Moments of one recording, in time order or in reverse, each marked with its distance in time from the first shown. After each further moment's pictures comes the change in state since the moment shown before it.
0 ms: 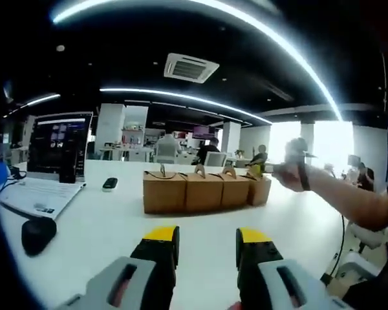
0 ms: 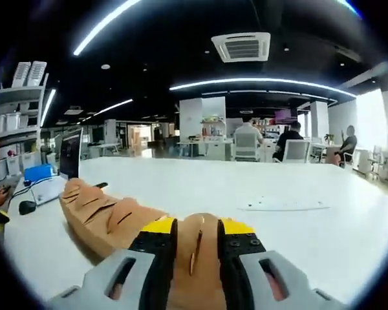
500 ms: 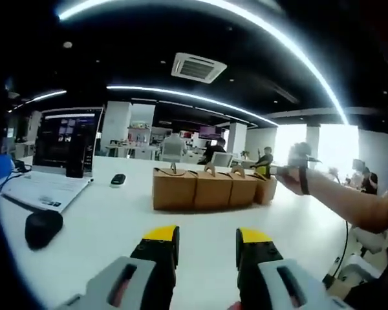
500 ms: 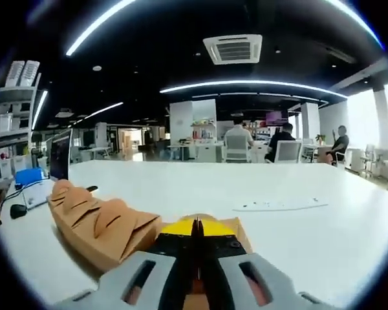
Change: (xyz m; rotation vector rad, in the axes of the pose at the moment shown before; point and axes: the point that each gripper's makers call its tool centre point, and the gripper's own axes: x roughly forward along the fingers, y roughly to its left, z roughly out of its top) left arm -0.005 0.014 -0.002 -0.026 -0.008 0.027; right arm 0.001 -0.002 0.000 0.030 -0.035 -0.048
